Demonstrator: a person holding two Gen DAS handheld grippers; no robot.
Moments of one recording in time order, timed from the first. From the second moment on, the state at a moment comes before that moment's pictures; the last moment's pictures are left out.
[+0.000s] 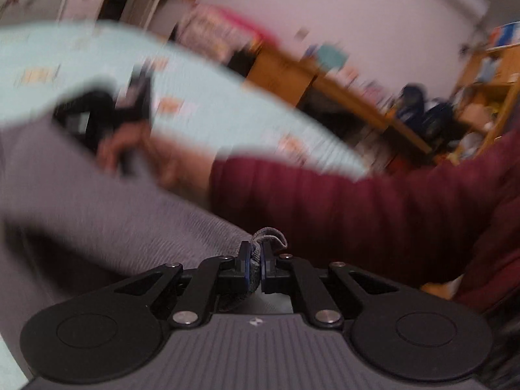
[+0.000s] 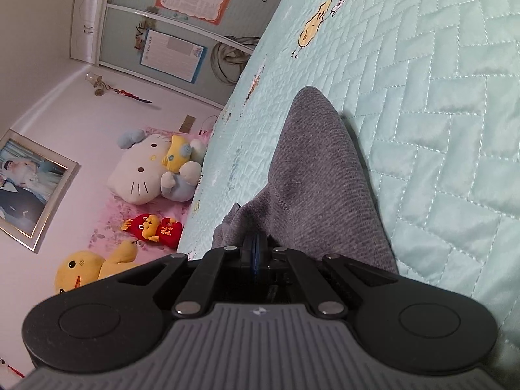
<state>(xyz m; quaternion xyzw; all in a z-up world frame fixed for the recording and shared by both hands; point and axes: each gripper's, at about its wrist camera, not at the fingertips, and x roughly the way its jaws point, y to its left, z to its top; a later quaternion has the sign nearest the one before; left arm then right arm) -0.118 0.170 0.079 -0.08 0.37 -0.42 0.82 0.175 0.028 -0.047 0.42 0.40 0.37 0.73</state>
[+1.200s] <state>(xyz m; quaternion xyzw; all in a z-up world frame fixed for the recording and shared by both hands) -0.231 0.244 0.053 -0.38 0.32 -0.15 0.86 -0.129 -0.101 0.023 0.33 0.38 0.38 0.78</state>
